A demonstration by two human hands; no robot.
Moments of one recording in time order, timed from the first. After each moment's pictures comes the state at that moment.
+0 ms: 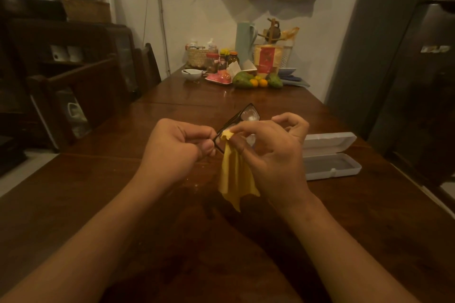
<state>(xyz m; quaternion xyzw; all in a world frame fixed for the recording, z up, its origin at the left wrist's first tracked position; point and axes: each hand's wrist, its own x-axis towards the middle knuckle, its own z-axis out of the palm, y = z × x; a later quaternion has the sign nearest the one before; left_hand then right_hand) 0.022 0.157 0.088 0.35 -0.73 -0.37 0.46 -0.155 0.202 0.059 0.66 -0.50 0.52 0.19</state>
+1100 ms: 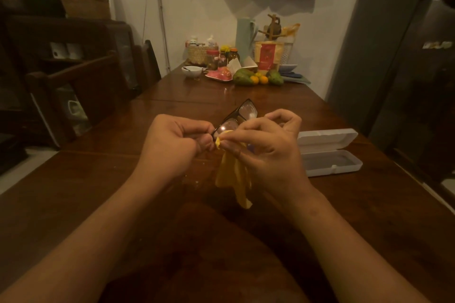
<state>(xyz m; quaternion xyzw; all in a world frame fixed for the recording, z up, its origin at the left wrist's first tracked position) 0.025 0.155 0.086 0.34 -0.74 -0.37 0.45 -0.158 0.196 0.054 0.70 -0.46 0.52 0.13</state>
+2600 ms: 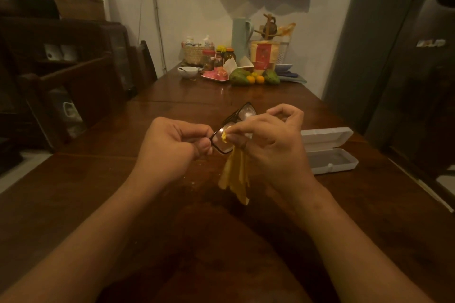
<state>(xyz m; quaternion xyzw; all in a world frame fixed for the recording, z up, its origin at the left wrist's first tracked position) 0.021 0.156 0.085 0.32 -0.74 -0.37 0.46 -0.169 0.196 0.059 0.69 -0.48 0.53 0.14</state>
